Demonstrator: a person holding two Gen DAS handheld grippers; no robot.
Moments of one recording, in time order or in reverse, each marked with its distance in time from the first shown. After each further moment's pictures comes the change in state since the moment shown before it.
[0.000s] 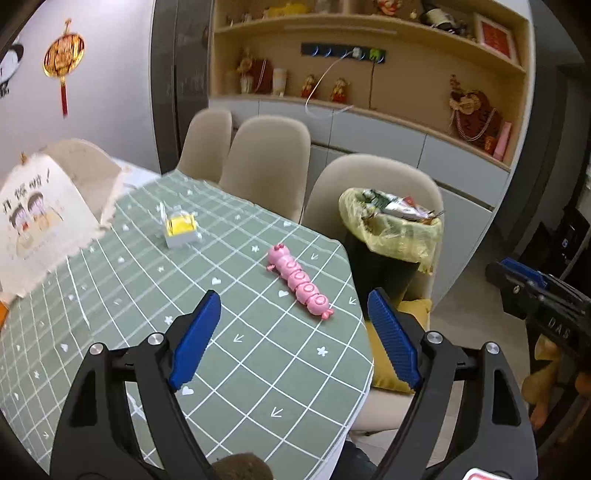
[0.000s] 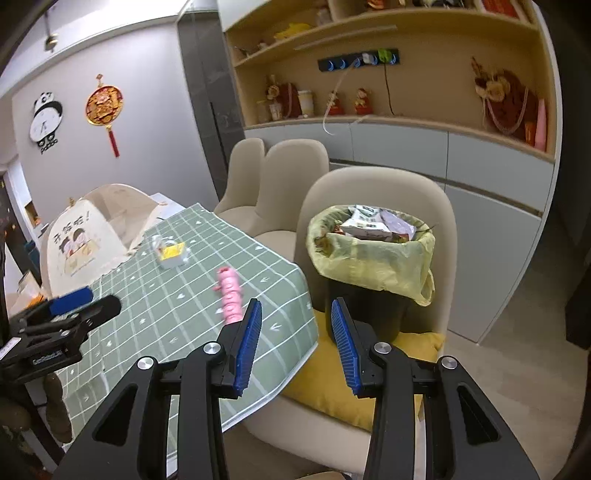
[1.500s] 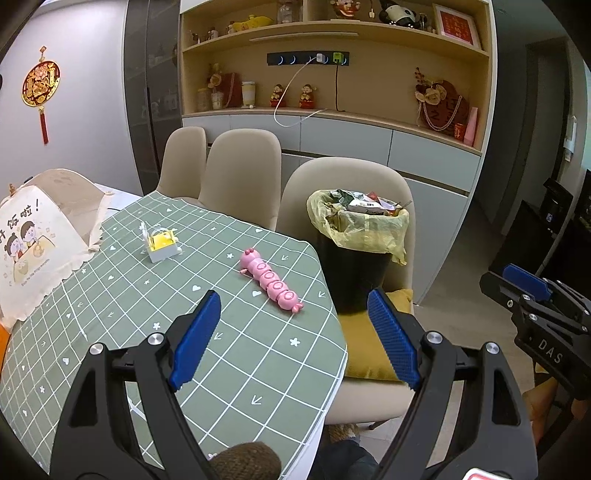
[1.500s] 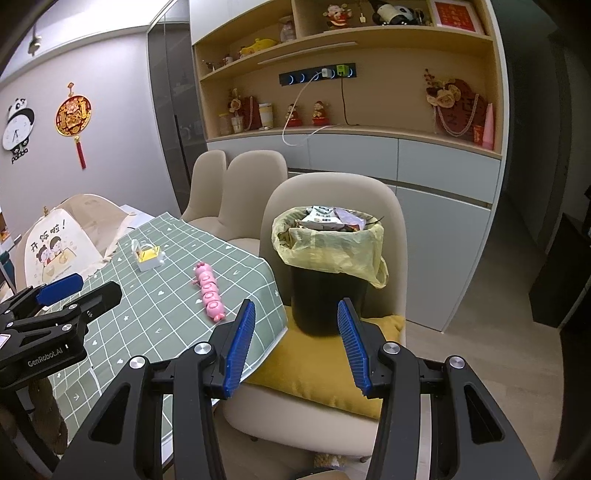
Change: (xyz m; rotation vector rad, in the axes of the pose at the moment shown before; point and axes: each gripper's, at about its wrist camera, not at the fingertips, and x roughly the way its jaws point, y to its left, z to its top) left arm -0.024 -0.034 -0.009 0.095 -0.018 -0.048; right arm -0.053 0.000 -0.030 0.072 -0.028 -0.164
